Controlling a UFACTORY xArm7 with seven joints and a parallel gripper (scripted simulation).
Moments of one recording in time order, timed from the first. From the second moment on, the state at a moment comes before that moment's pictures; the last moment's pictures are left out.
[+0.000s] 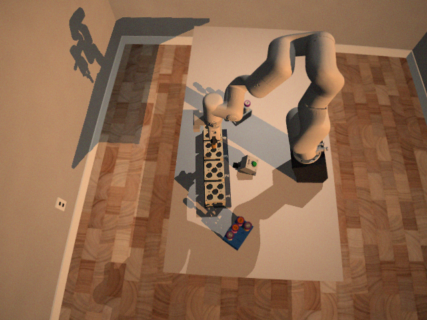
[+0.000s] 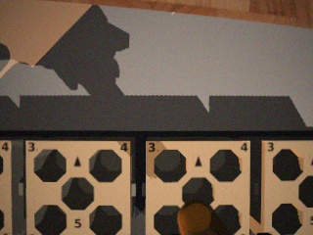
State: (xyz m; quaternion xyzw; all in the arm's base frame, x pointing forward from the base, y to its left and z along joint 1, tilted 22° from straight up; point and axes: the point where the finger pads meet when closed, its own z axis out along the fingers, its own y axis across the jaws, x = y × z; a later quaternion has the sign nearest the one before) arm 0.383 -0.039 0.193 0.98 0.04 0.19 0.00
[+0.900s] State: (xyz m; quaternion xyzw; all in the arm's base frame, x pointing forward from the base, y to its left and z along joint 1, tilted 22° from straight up) arm 0.389 -0.050 0.192 0.98 0.04 0.19 0.00
